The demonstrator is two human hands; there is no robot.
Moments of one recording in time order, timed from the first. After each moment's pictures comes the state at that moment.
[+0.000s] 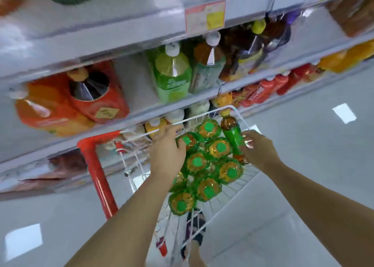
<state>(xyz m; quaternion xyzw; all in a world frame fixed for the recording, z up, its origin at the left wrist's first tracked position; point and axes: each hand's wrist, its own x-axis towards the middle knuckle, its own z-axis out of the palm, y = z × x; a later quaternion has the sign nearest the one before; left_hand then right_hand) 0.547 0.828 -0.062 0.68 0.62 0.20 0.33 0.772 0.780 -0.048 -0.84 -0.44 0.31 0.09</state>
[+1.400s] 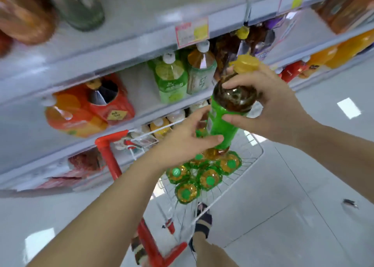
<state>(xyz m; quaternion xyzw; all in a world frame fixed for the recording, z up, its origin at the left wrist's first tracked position) 0.560 0.819 0.063 0.63 0.37 0.17 0.66 0.747 0.793 0.119 -0.54 -0.74 0.21 0.33</state>
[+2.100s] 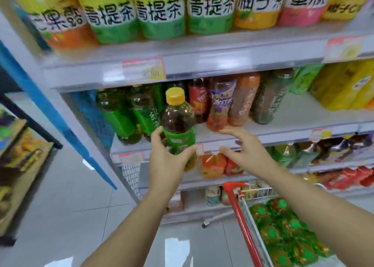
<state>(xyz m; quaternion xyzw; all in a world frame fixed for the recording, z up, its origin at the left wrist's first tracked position) 0.221 0.802 0.230 0.47 0.59 0.55 0.35 0.410 0.843 0.220 -0.53 -0.75 0.27 0.29</state>
